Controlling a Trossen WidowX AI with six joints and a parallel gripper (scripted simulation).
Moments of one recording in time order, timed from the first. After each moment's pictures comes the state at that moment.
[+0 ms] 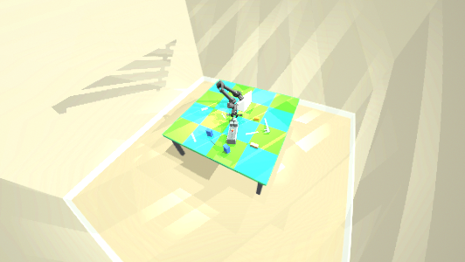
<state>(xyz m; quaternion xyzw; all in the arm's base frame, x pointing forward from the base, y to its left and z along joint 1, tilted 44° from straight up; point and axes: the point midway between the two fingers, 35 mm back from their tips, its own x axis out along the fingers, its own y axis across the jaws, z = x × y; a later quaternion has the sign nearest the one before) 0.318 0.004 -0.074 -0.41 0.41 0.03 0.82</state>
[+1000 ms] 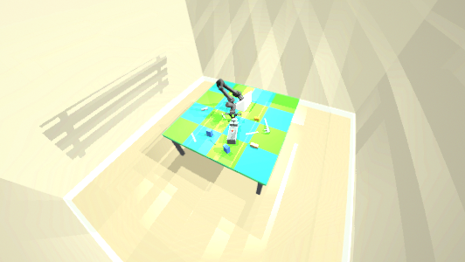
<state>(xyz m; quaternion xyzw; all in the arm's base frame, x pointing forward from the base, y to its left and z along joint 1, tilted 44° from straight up) 0.324 -0.001 -0.055 -0.41 0.41 0.02 0.82</state>
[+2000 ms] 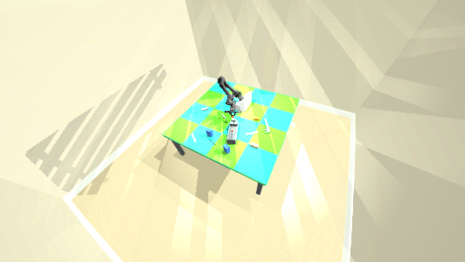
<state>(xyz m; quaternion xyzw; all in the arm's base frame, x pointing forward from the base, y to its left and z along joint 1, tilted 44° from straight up) 0.323 0.024 -0.028 -0.41 0.41 0.01 0.82</state>
